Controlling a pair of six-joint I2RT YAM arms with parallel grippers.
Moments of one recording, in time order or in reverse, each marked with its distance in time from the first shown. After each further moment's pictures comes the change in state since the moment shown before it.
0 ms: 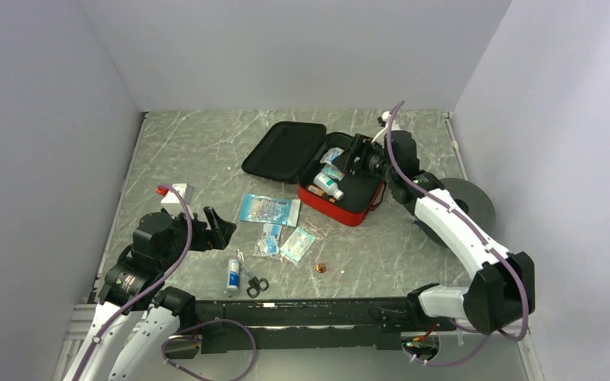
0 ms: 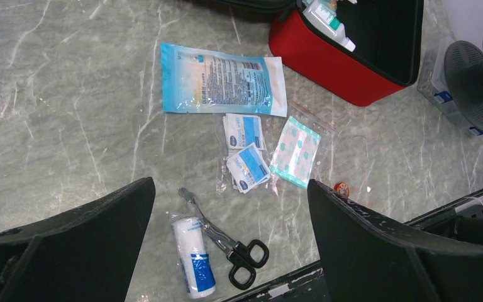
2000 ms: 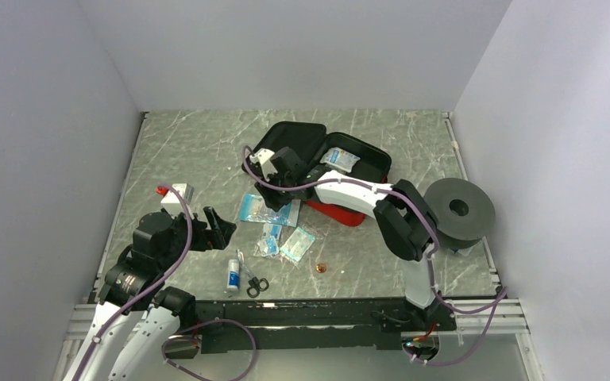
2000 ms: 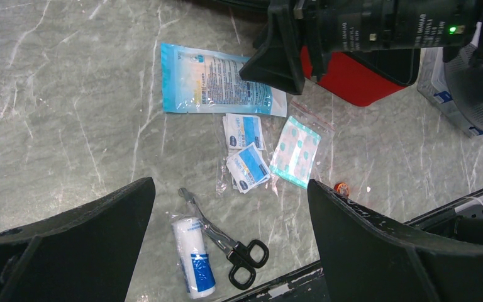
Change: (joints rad) left arm 0.000 -0.001 0.000 0.000 0.000 0.000; right arm 0.497 0.695 0.454 -0.117 0.090 -0.620
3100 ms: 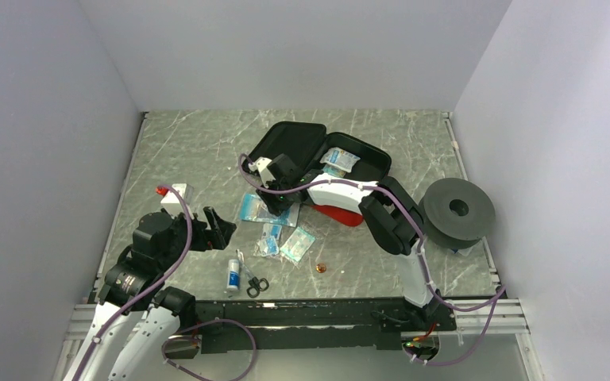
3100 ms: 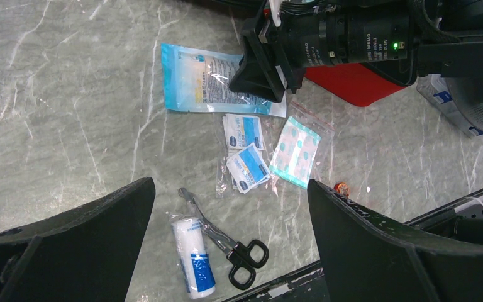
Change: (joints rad) left arm 0.000 -0.001 0.000 0.000 0.000 0.000; right arm 0.000 0.124 0.028 0.000 0.002 -0.008
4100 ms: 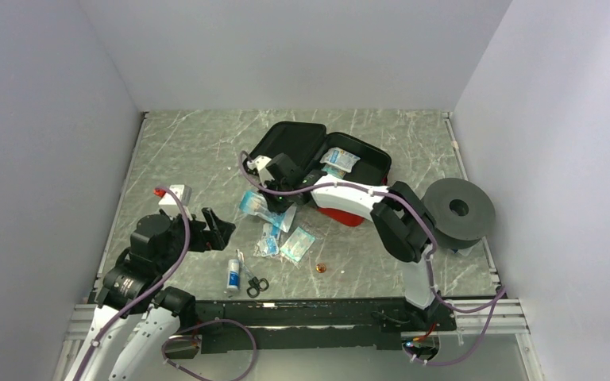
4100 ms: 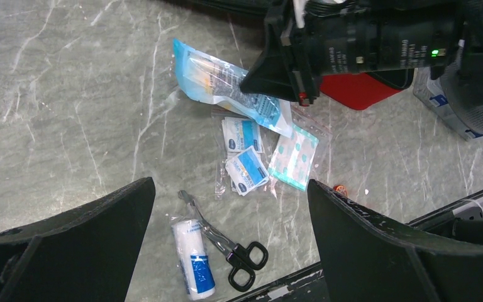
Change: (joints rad) left arm 0.000 -0.014 0.000 -0.001 -0.004 0.000; right arm 0.032 -0.078 -0.021 -0.026 -0.008 0.066
